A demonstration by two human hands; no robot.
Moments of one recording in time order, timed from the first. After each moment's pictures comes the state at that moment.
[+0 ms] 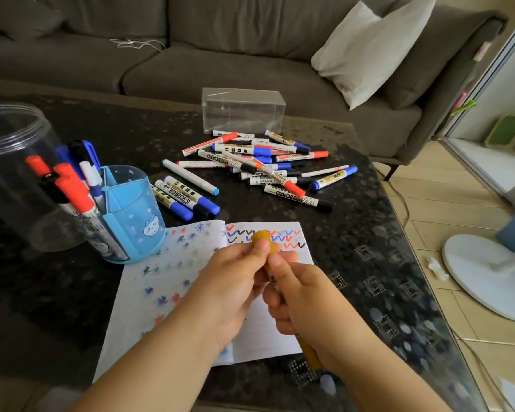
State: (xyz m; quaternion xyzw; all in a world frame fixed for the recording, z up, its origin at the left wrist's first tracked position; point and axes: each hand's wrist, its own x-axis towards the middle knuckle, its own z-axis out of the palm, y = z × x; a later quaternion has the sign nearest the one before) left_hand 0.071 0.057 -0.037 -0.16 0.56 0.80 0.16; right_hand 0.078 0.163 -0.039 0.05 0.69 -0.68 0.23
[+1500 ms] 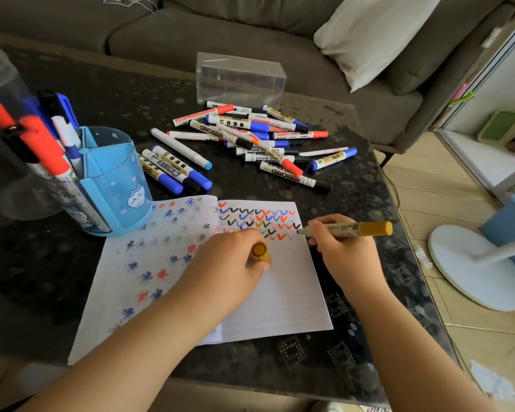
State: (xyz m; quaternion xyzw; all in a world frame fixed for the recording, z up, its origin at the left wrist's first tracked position) left_hand 0.067 0.048 -0.068 0.04 0.93 0.35 0.02; right_hand 0.029 0.218 -0.078 0.08 0.85 -0.51 -0.05
